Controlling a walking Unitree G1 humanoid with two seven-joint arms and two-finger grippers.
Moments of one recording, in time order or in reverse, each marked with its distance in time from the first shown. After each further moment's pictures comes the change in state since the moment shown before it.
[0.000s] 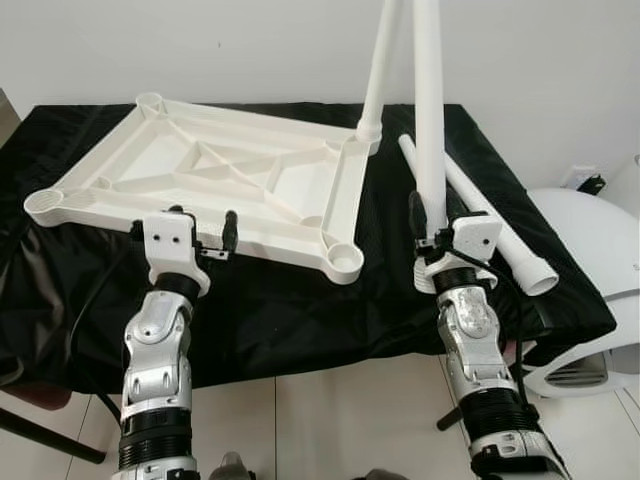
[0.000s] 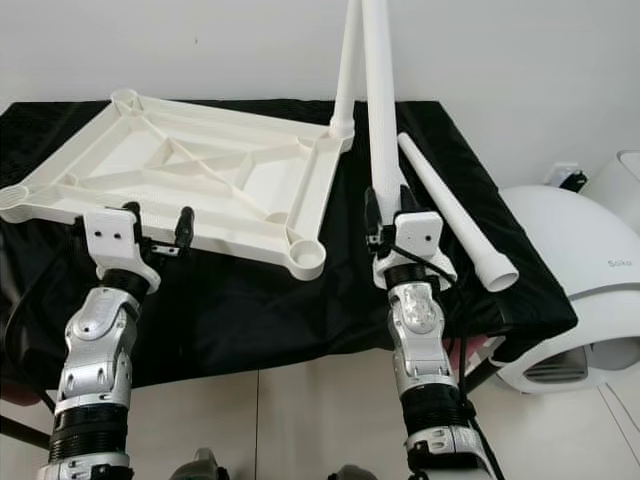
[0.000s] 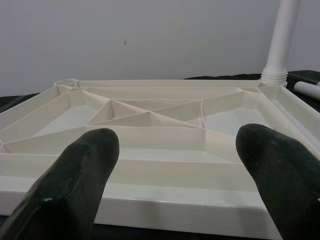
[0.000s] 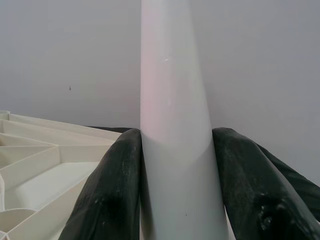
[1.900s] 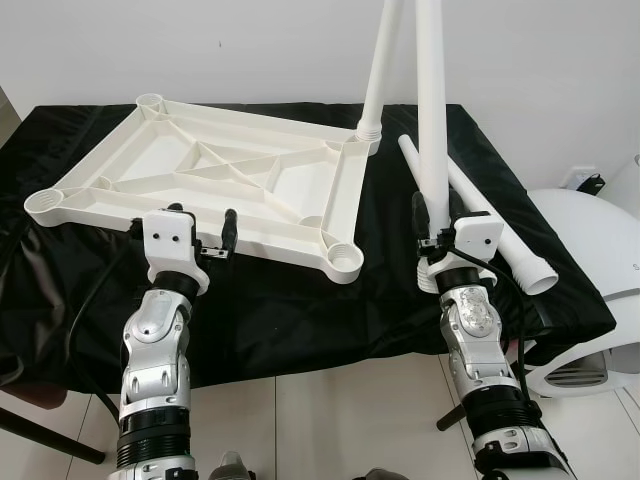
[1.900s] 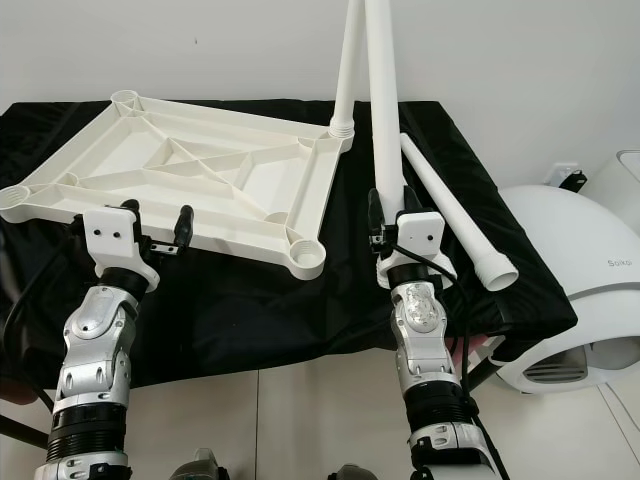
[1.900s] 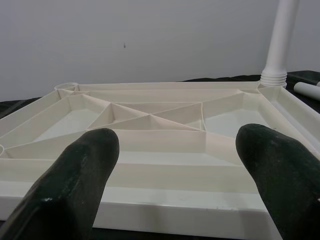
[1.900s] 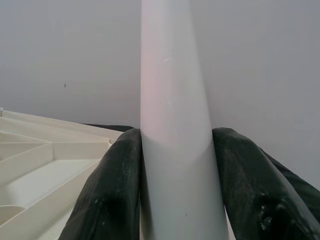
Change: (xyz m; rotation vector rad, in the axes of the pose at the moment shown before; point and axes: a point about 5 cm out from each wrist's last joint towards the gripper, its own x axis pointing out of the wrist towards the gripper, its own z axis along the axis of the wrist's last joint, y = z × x) left arm 0.001 0.001 0.002 0.012 -0.008 -0.005; right arm 0.001 -0.004 -0.003 -0.017 0.005 -0.007
